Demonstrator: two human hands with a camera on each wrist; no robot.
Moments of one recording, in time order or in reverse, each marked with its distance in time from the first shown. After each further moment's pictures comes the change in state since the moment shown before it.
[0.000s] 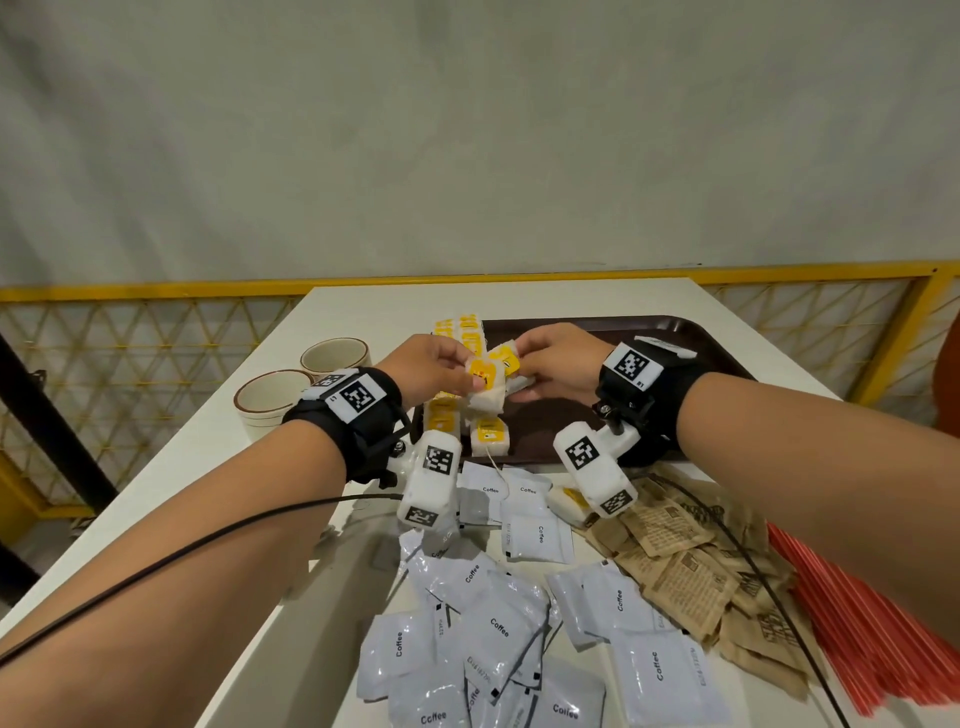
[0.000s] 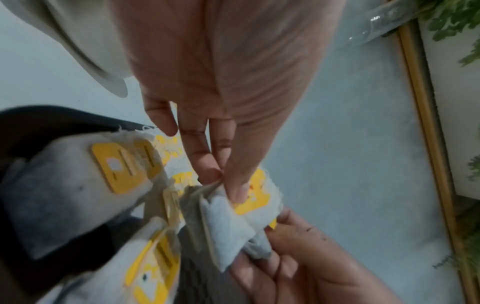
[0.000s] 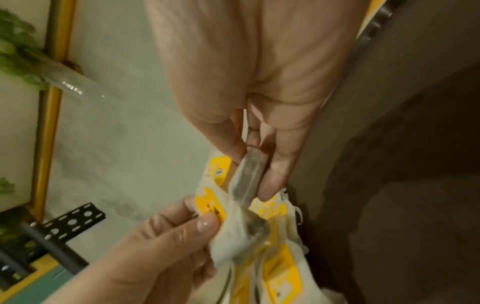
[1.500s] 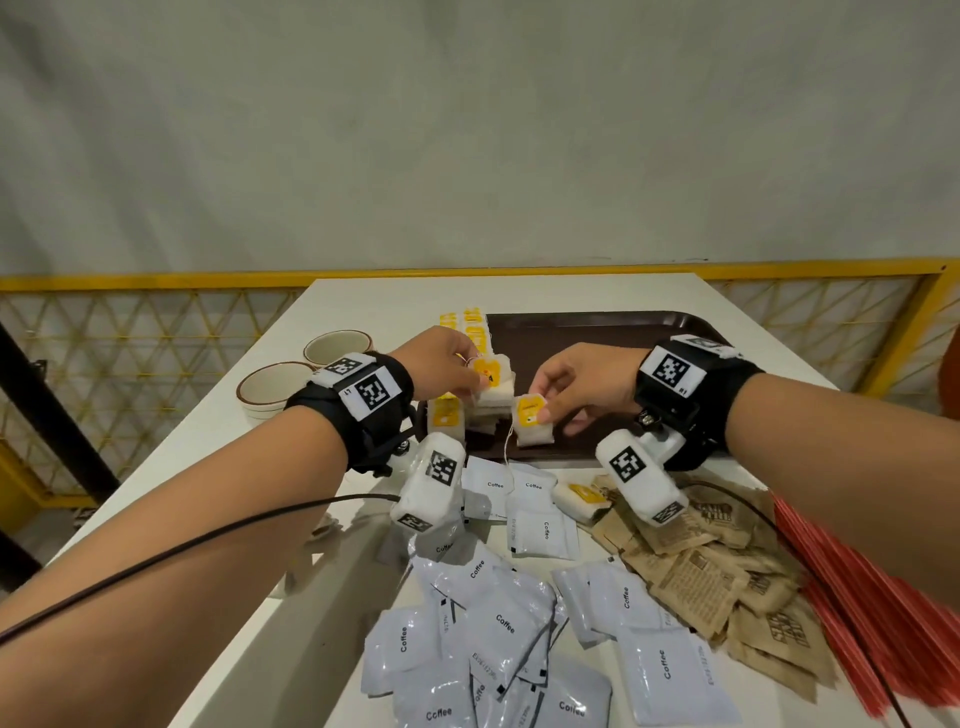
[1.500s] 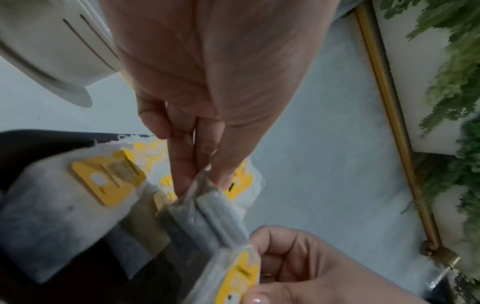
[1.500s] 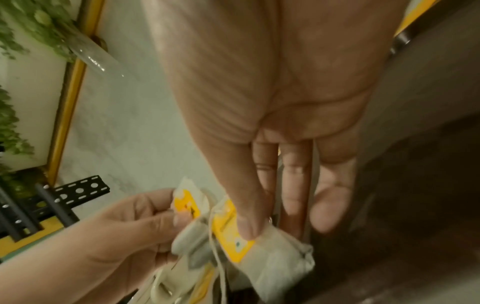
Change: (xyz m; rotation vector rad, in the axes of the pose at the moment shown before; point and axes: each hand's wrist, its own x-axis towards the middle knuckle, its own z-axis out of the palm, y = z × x) left_hand 0.002 0.009 0.001 0.413 -0.039 0.000; right_hand -0.004 0.016 -0.029 -0.467 -0.256 0.087
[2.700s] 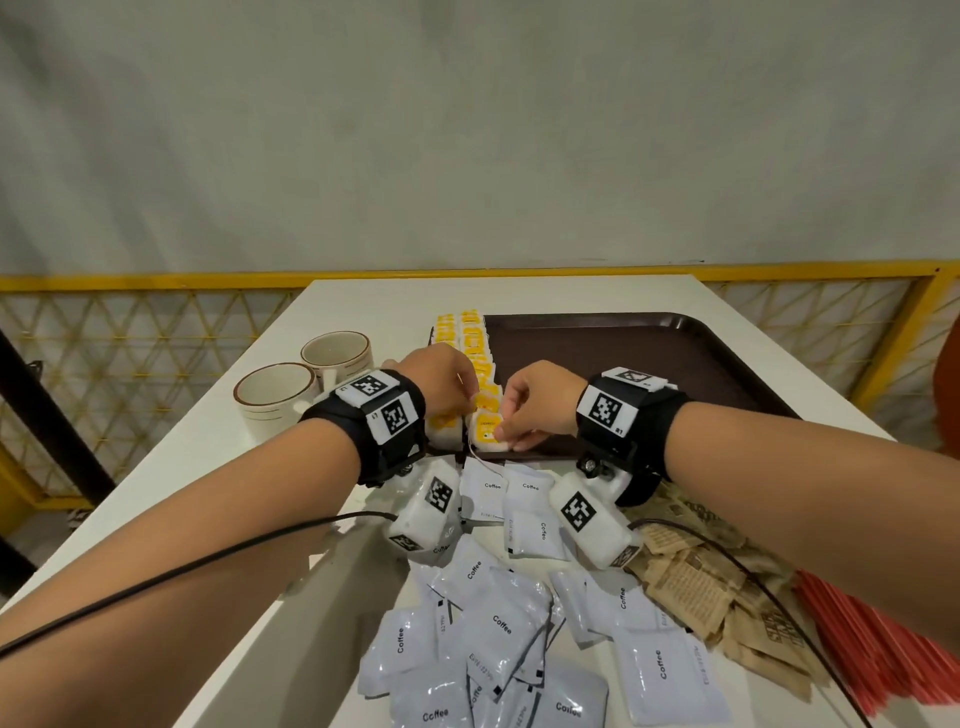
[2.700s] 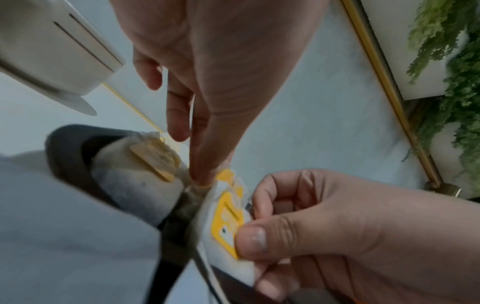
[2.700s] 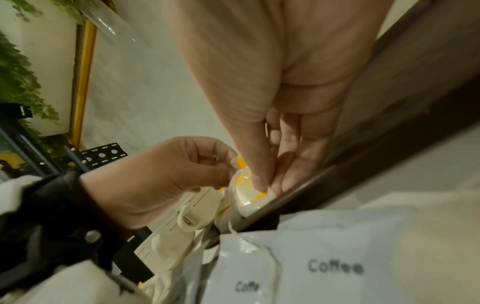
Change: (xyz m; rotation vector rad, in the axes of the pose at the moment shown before) left_hand -0.002 -0.004 0.012 0.350 0.058 -0.020; right_hand 0.016 -0.010 0.047 0.029 0.179 -0.021
